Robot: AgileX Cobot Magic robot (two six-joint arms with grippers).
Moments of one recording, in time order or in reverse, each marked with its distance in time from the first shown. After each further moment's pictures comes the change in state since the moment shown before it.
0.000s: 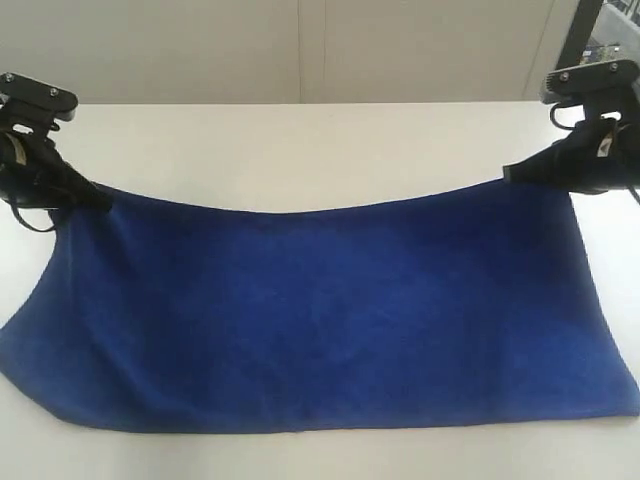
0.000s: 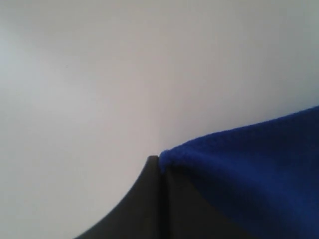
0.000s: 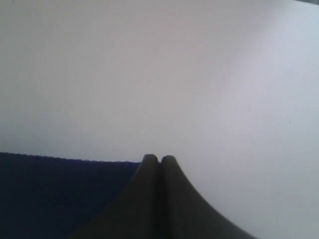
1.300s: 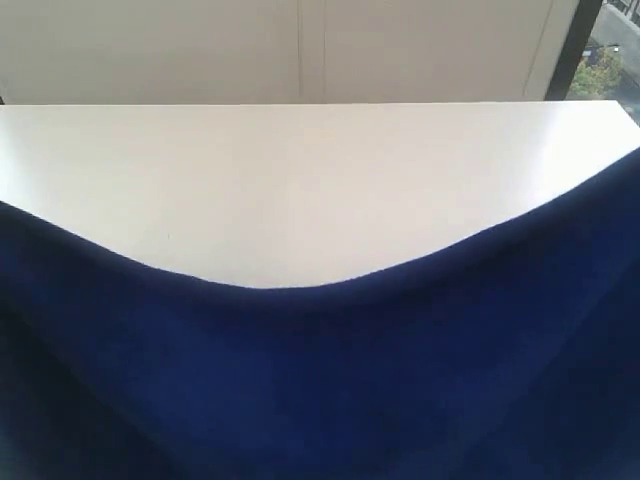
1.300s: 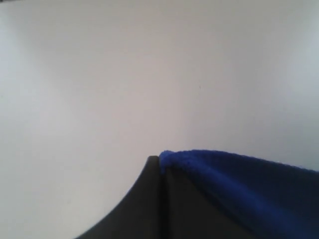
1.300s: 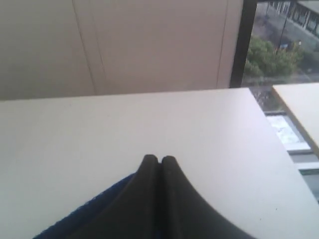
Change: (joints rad) left arm -0.161 -0.914 0.211 -0.255 0.575 0.022; right arm 0.043 -1.016 0.270 0.102 0.373 0.119
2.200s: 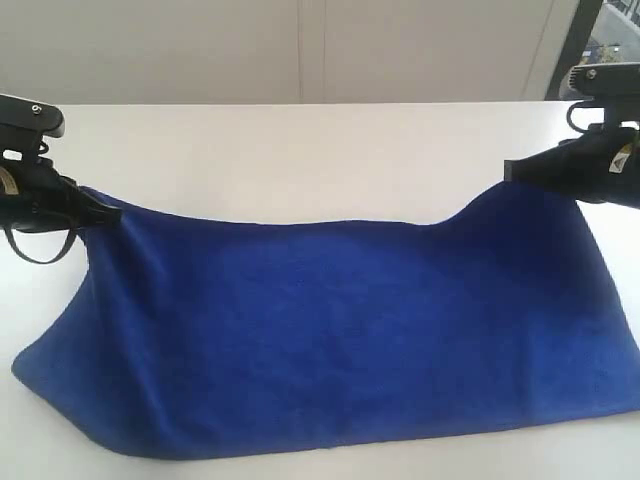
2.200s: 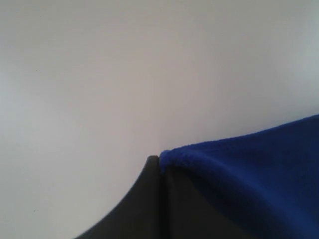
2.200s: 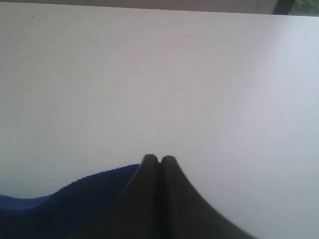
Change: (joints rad) left arm 0.161 0.851 -0.007 0.103 -0.864 0.024; right arm -0.024 0.917 -0.109 -0.015 -0.564 -0.068
